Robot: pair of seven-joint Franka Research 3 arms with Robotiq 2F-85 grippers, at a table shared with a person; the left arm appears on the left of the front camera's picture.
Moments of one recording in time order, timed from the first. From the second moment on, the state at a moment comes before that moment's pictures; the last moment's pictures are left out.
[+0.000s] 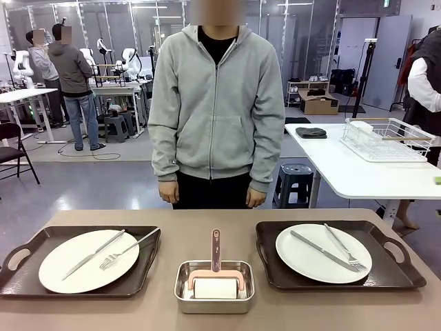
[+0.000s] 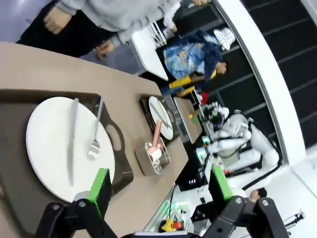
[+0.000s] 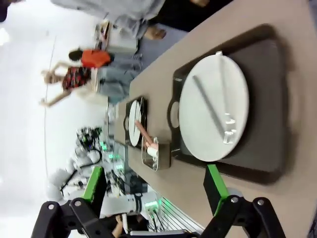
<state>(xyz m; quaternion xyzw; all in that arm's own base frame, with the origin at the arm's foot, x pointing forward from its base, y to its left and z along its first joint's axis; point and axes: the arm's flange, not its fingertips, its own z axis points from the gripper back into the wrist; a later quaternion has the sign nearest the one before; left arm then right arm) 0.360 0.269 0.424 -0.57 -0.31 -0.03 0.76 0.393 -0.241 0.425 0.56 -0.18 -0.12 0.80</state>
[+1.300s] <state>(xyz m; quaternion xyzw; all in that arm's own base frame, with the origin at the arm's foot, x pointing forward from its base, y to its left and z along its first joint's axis) 0.344 0.288 0.418 -0.57 -0.32 0.01 0.75 0.378 -0.271 0.407 0.56 -0.19 -0.16 0.79</state>
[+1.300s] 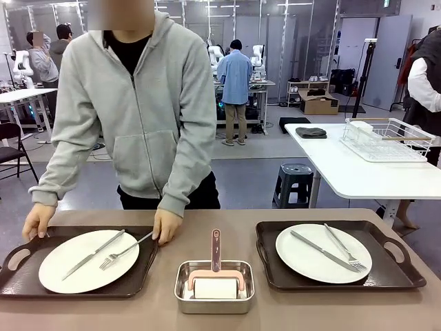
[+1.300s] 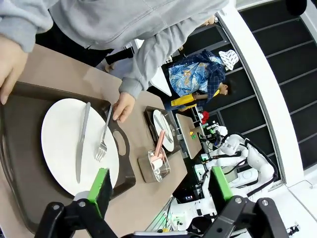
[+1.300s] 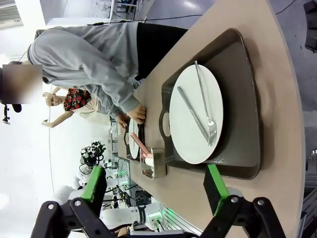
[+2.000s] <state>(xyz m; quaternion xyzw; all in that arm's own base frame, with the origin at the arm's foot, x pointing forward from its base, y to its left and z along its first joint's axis) 0.344 0.288 0.418 -0.57 -0.32 0.01 0.75 0.378 -0.271 0.407 0.56 -0.19 -0.16 0.79</state>
